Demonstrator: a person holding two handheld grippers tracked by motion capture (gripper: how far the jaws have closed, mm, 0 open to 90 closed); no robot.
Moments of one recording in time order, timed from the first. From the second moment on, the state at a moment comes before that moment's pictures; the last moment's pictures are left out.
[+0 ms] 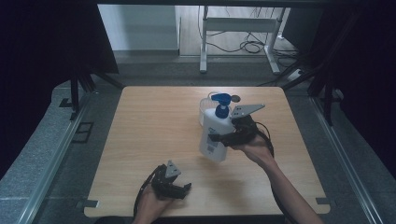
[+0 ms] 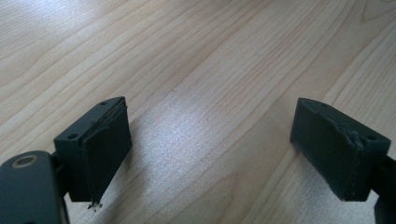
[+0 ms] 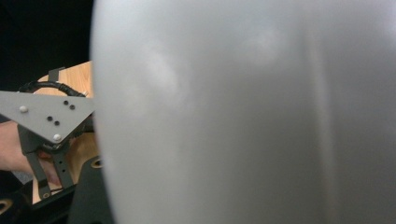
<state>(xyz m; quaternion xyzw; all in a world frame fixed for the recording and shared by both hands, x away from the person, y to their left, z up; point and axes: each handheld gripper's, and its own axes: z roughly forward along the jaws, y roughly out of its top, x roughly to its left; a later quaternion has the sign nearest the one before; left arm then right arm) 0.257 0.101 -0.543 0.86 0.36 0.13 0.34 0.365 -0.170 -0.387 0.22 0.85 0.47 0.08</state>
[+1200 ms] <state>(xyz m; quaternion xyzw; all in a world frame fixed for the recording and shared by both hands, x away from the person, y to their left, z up) 0.257 0.100 -0.543 0.86 0.36 0.13 0.35 0.420 -0.174 -0.347 0.22 0.84 0.48 0.11</state>
